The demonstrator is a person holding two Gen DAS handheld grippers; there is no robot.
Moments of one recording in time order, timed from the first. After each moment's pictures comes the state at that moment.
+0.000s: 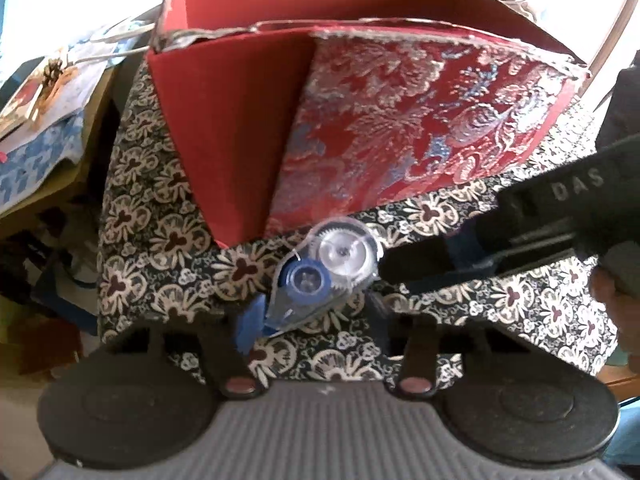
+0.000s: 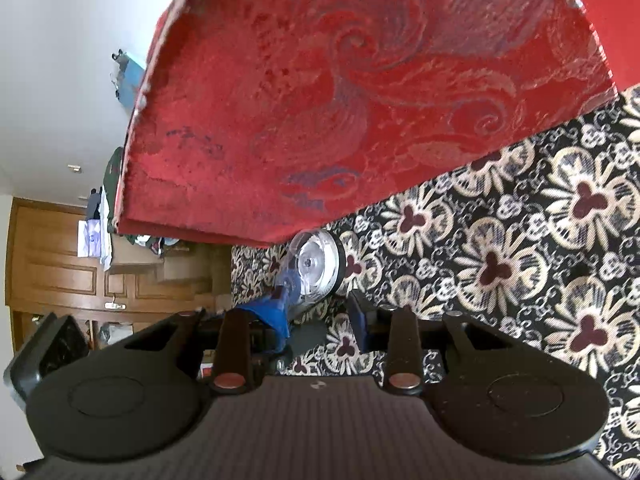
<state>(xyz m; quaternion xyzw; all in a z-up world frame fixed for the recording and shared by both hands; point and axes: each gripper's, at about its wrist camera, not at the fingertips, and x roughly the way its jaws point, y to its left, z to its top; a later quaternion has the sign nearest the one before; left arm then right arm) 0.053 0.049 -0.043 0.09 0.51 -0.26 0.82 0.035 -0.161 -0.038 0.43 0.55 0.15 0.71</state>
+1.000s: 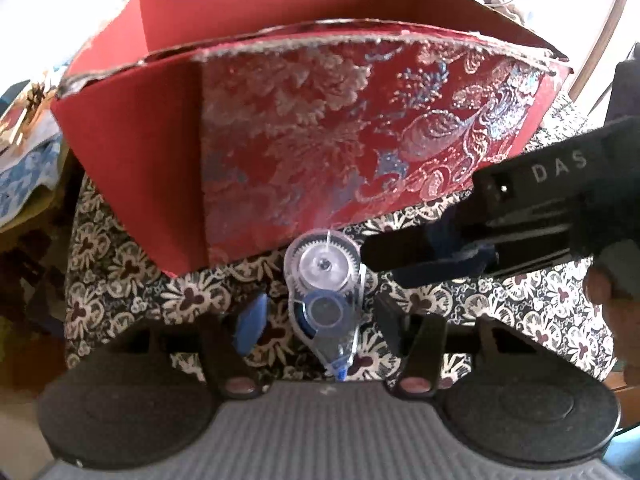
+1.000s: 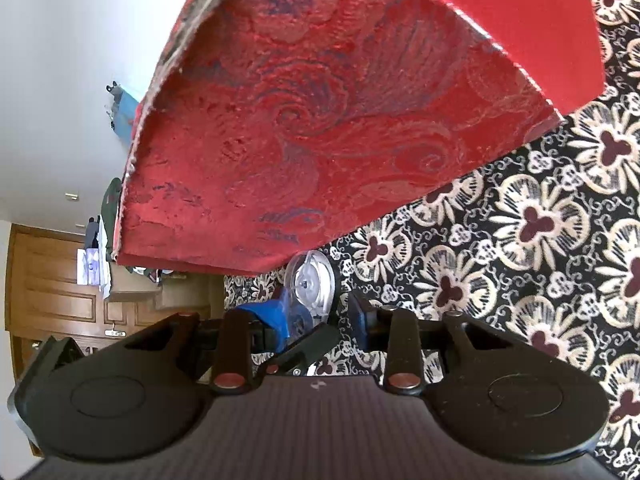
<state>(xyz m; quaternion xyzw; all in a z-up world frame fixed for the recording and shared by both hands) 0.041 0.006 -0.047 0.10 0.48 -0.26 0.83 0.019 -0.200 -0.042 0.44 0.53 0.12 0.72</state>
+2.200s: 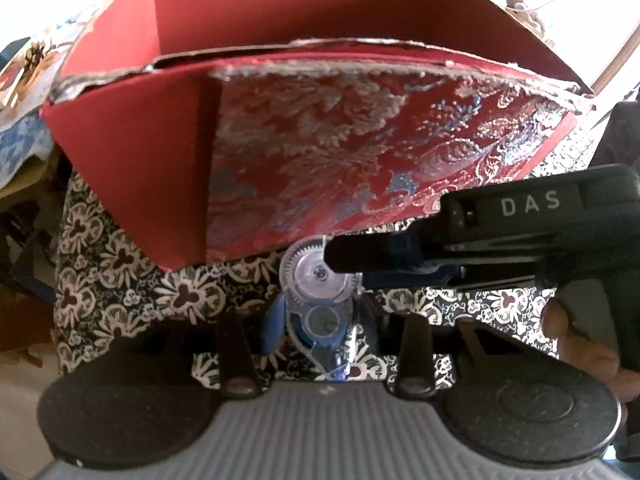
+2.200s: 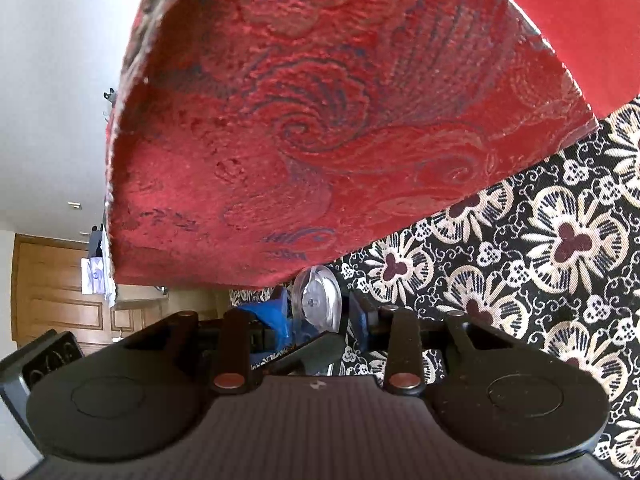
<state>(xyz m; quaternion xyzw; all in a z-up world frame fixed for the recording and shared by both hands) 0.084 0.002 -0.034 0.05 0.53 -0.25 0.80 0.029 -0.205 -0.046 0.45 0.52 0.12 0.71</state>
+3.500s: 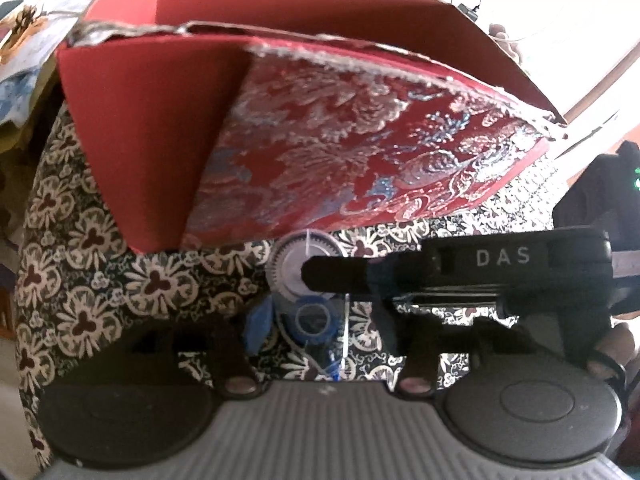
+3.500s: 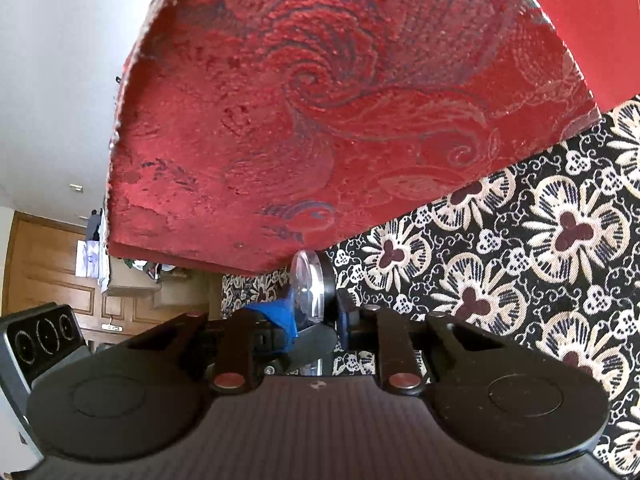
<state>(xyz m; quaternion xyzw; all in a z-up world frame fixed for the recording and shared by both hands) 0.080 0.031 -0.046 -0.03 0.53 -0.28 0.80 0.017 -0.192 -0.052 0.43 0.51 0.13 0.74</state>
